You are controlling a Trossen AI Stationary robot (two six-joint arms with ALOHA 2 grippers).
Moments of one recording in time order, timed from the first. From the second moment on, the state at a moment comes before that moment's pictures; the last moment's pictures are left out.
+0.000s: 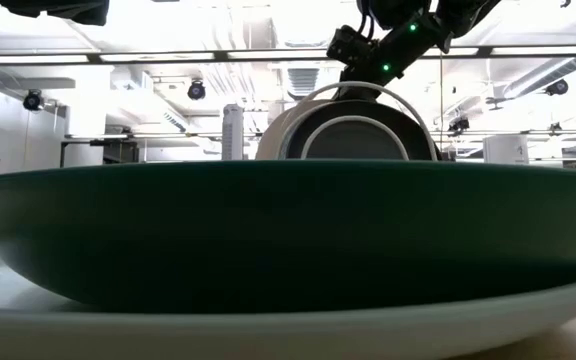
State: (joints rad) left arm -0.56 0.67 0.54 -0.20 -0.41 0.28; right arm -0.25 1.50 1.00 0.02 0.43 -0.70
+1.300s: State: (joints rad) left arm -0.56 0.67 0.54 -0.20 -0.41 0.27; right arm -0.25 1.43 0.99 0.00 0.51 -0.70
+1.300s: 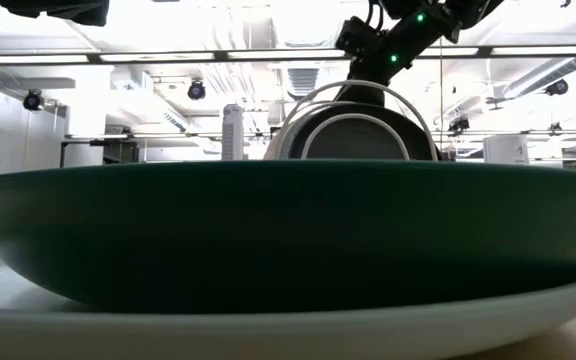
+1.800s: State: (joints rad) left arm -0.54 0.78 0.54 -0.19 -0.65 0.27; right arm -0.20 1.26 1.00 -0.11 0.52 -0.48
